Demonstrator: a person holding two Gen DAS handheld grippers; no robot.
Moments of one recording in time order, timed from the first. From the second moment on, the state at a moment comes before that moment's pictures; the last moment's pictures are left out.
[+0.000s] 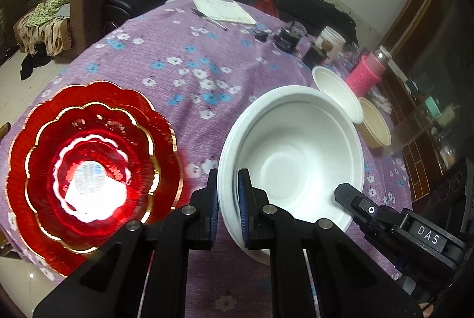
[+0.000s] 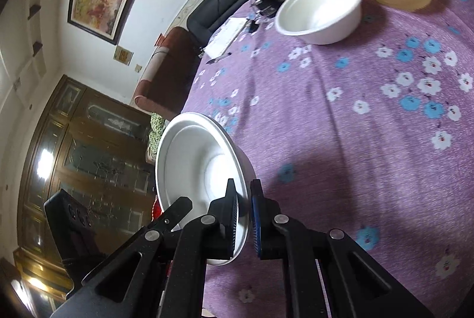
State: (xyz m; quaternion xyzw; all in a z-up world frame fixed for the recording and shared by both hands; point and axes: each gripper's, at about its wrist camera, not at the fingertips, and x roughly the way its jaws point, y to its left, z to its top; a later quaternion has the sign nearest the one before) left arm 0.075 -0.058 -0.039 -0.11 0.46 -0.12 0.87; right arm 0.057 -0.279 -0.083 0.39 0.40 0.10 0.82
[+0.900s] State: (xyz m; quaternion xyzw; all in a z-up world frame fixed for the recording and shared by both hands) left arm 0.058 0.024 -0.021 -0.15 0.43 -0.10 0.89; right arm 0.058 -0.195 -0.047 0.33 0.41 0.14 0.84
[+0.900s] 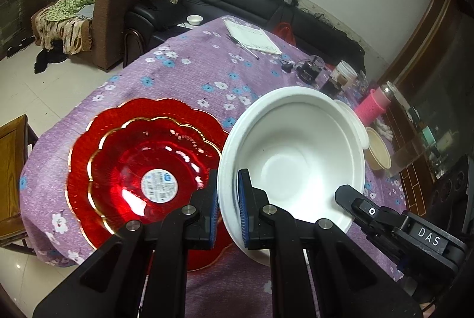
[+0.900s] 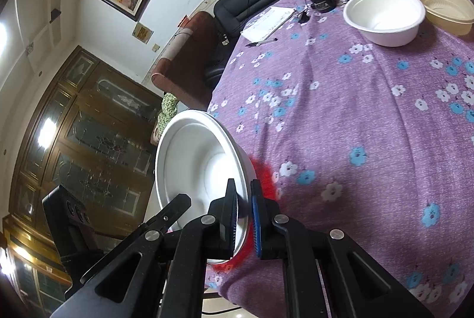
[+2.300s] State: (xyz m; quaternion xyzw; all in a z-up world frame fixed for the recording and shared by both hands) left arm 0.078 0.115 -0.063 -0.19 0.45 -0.03 0.87; right arm 0.095 -0.095 -0.079 0.29 0.47 0.17 0.81
